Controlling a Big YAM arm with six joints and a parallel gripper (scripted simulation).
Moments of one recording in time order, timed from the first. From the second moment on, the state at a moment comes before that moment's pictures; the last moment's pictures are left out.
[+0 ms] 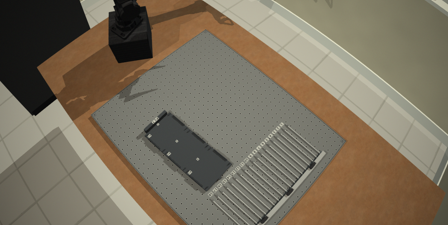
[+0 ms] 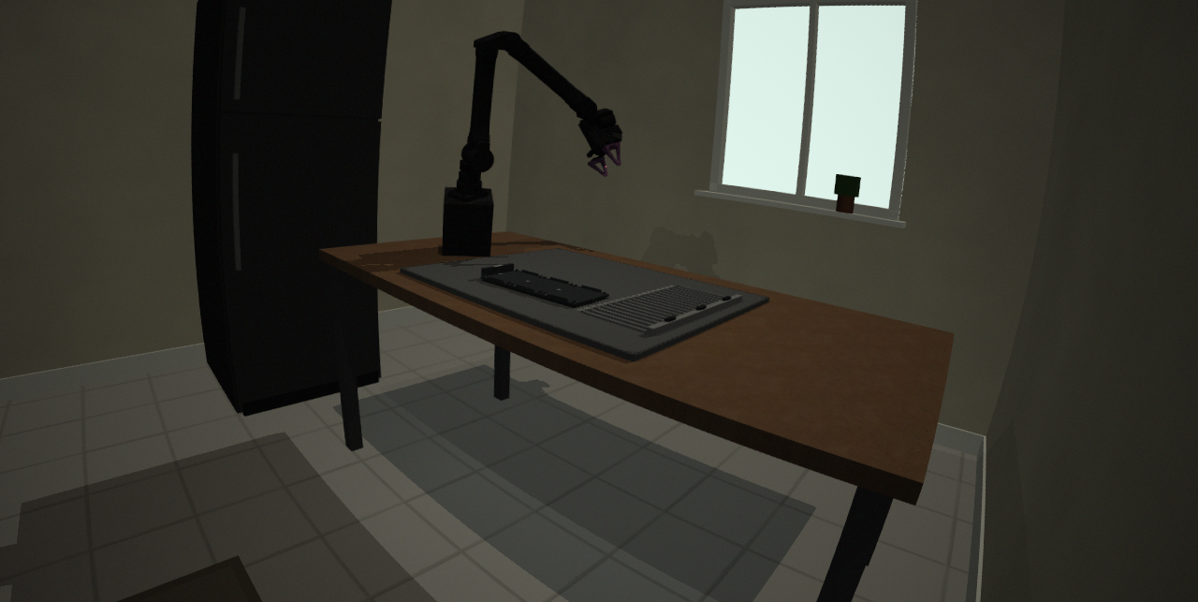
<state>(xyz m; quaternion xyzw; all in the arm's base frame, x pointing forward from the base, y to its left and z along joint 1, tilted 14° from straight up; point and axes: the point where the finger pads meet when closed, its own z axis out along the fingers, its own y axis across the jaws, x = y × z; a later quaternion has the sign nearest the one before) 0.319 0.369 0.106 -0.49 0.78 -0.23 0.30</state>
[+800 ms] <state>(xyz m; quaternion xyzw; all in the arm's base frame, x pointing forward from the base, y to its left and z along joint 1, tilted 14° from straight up) 0.332 0.355 0.104 -0.46 0.81 -0.22 0.29</state>
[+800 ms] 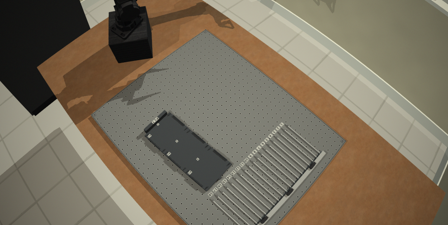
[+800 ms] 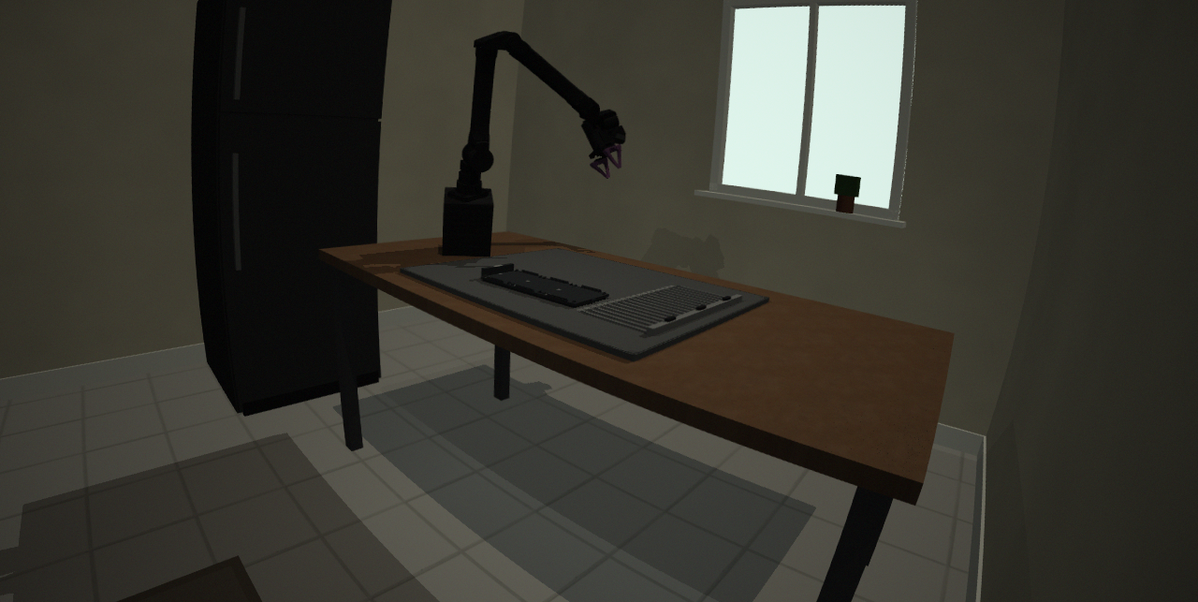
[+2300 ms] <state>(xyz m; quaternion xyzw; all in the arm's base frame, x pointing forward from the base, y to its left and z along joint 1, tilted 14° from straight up) 0.420 0.178 0.075 -0.13 0.95 -0.17 0.24</state>
